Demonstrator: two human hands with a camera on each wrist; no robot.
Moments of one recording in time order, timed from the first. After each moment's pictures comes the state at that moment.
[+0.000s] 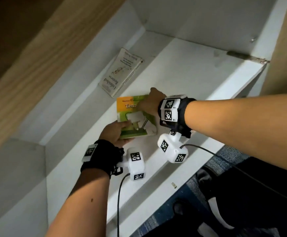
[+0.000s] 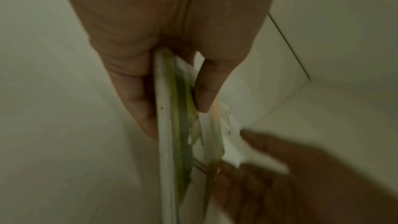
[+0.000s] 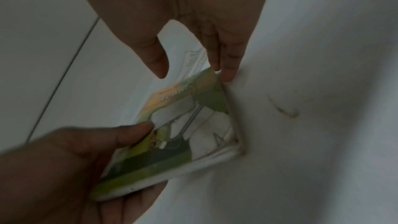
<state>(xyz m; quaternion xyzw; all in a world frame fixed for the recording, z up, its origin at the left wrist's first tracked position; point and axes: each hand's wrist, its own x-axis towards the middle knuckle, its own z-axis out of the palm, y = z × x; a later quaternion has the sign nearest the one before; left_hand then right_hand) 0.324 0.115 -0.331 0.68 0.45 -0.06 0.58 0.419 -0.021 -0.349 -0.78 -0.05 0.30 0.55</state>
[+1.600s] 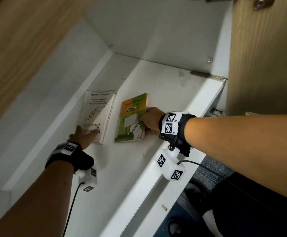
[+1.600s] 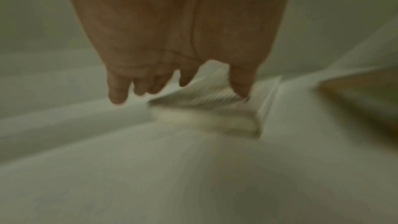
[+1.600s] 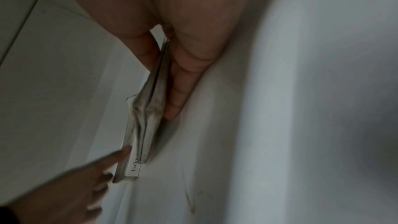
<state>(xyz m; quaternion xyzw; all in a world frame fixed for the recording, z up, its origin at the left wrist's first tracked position) 0.429 0.185 -0.337 0.91 0.37 -0.14 0.09 0.460 -0.064 -0.396 -0.62 0.06 0.35 0.70</state>
